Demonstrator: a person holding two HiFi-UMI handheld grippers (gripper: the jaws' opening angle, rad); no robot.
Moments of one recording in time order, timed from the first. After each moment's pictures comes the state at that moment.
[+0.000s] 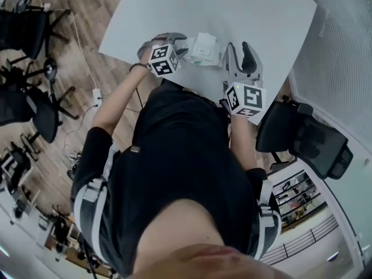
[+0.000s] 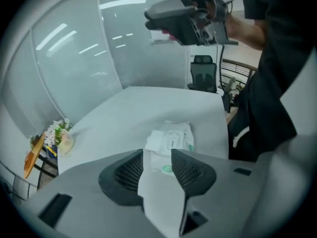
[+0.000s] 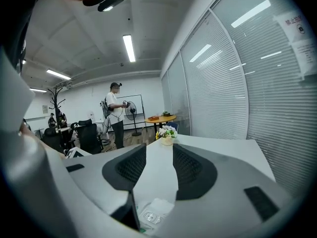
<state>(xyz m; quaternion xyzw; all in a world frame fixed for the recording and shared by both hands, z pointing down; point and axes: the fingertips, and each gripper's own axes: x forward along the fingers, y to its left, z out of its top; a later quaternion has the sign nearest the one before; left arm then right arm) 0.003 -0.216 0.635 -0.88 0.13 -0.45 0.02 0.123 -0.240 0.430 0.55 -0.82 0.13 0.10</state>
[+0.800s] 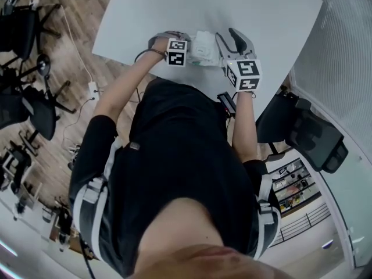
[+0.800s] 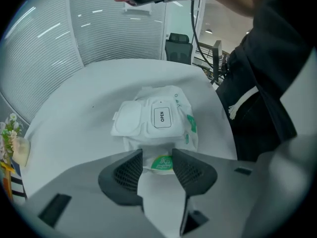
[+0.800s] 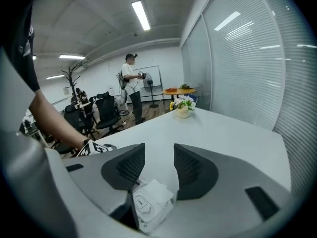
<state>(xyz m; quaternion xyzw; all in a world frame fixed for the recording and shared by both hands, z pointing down) 0.026 -0.217 0.766 -0.84 -0.06 -0.54 0.01 0.093 -0.313 0.543 0.42 -0.85 0.18 0.26</state>
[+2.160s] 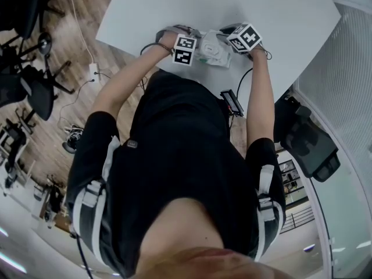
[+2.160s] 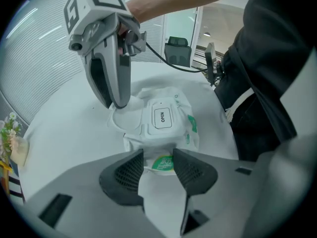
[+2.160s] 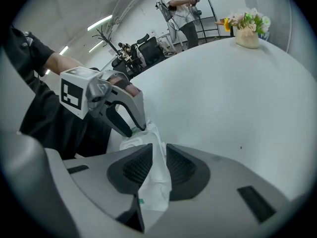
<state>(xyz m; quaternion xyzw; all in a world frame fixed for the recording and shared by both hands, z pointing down) 0.019 -0.222 0.768 -0.85 -0.07 -0.53 0.01 0.065 -0.296 0.741 0.02 -0.81 0.30 0.51</state>
